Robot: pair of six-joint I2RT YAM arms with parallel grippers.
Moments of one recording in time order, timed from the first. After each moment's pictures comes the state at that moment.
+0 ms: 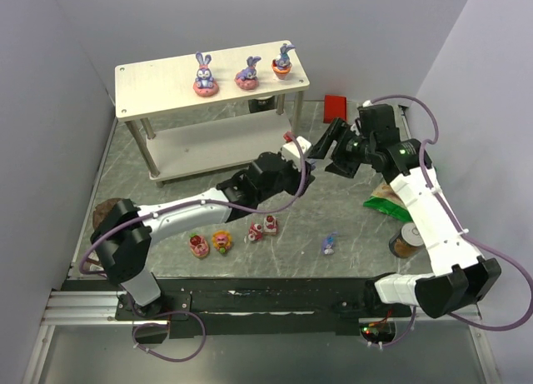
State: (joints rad) left arm -0.98 1.64 1.20 0.22 -0.14 -0.14; right arm 0.30 1.29 1.45 -0.91 -0.26 0.79
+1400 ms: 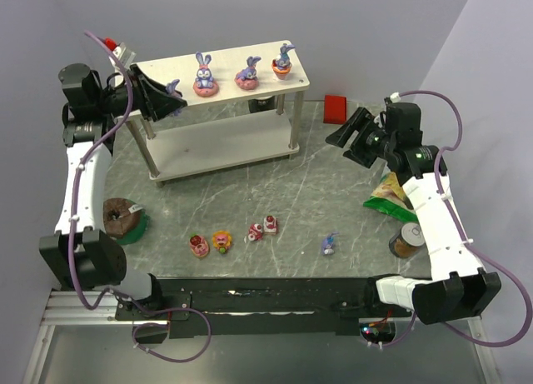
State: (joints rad) left arm 0.15 1.45 1.53 -0.06 1.22 -0.28; right arm 0.12 1.22 1.38 -0.74 -0.28 0.72
